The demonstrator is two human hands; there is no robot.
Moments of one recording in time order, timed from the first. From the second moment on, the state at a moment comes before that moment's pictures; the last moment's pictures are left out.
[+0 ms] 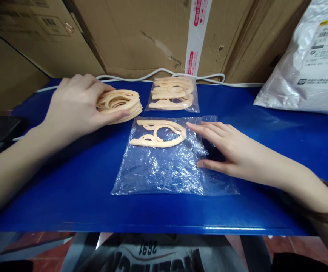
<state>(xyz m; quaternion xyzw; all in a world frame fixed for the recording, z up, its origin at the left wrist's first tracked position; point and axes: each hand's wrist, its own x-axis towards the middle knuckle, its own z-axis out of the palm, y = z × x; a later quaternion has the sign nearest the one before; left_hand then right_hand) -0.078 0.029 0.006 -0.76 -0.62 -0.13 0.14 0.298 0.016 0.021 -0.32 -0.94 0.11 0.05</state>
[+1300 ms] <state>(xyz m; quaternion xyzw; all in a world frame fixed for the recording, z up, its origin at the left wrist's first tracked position) -0.019 -0.029 -0.002 -0.90 -0.30 -0.25 0.17 0.261 -0.016 0.036 -0.43 -0.73 0.46 0.28</state>
